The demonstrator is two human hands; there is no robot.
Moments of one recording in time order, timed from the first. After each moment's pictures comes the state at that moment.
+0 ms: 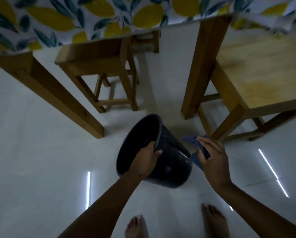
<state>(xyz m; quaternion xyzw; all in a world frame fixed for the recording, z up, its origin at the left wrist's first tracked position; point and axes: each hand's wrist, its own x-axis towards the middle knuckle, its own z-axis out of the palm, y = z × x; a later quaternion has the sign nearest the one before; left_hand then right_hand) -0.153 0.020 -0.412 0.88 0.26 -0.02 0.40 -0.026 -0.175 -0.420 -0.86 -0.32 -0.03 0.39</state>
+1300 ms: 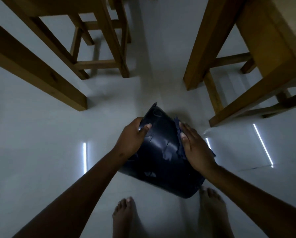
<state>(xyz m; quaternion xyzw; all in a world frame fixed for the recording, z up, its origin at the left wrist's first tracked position) -0.139 0.046 -0.484 0.82 0.34 -0.01 0.46 -0.023 -0.148 -0.549 -0.88 -0.36 0.20 0.23</state>
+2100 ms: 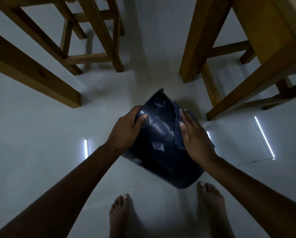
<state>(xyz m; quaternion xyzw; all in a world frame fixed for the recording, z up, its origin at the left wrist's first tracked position) -0.125 0.044 -0.485 0.87 0.28 0.02 0.41 -0.006 -0.146 -0.545 -0.88 -0.35 0.19 0.27</state>
